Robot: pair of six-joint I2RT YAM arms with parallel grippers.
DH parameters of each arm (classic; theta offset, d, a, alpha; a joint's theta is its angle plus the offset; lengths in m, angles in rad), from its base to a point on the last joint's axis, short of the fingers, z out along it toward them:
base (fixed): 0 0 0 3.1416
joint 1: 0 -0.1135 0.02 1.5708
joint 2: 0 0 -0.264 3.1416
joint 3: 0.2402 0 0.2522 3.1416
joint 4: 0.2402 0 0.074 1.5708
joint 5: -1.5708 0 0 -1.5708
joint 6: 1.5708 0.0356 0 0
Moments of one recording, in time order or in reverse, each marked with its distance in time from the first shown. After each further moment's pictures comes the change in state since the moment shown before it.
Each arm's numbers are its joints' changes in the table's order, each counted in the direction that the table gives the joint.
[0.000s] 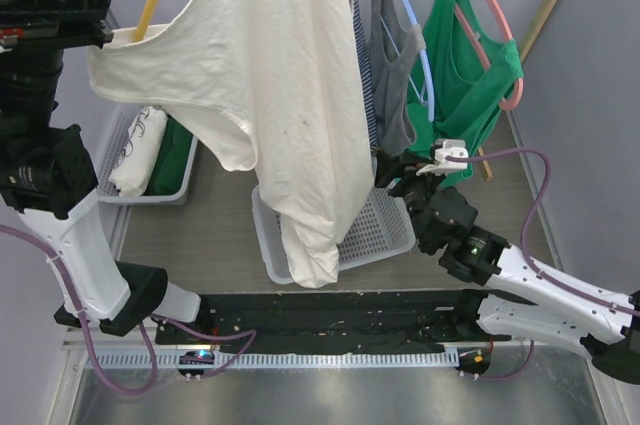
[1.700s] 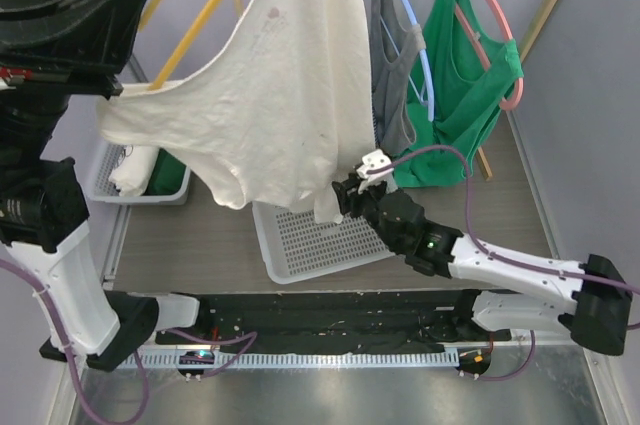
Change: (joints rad) left arm 0.000 -0.120 -0.155 0.068 -0.123 -0.128; right arm -0.045 0.291 -0.032 -0.147 0.301 -0.174
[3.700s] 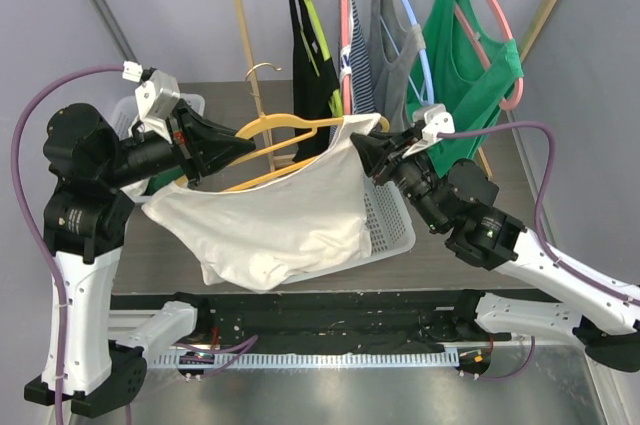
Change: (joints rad) left arm 0.036 -0.367 -0.809 0.555 -0.336 0.237; right arm 0.016 -0.201 0.357 0.251 0.127 0.019
